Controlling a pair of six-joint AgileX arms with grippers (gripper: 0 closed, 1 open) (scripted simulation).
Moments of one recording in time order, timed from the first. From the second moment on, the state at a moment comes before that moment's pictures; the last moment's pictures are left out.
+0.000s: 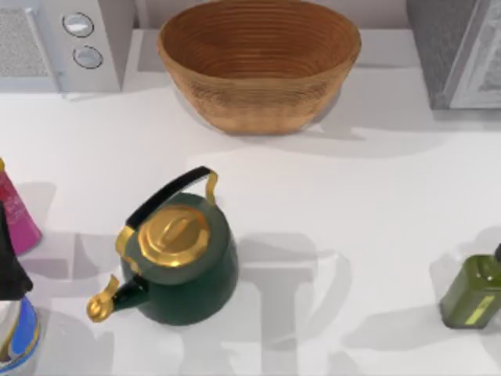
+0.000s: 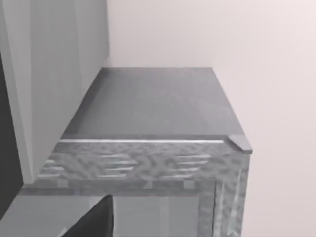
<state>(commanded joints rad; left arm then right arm) 0.00 0.00 0.00 0.00 0.00 0.00 -1.04 1.34 1.75 -0.39 -1.03 0.02</state>
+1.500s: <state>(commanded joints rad) 0.00 0.00 0.00 0.00 0.00 0.00 0.42 1.30 1.73 -0.44 0.43 0.02</state>
